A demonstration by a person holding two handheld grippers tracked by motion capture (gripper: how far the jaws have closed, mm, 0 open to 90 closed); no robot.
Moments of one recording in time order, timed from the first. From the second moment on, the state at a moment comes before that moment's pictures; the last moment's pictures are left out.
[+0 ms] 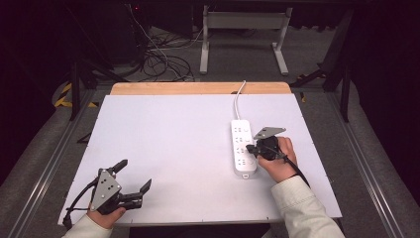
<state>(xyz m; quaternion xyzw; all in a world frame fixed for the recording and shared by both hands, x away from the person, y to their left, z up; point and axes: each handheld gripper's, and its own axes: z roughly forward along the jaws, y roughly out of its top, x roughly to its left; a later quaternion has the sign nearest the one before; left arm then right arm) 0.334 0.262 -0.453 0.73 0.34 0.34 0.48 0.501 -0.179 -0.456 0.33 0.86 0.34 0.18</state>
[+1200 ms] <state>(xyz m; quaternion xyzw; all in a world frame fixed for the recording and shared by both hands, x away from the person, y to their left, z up) 0.334 0.262 -0.453 0.73 0.34 0.34 0.48 0.494 -0.189 -0.432 0.31 0.82 0.43 0.22</state>
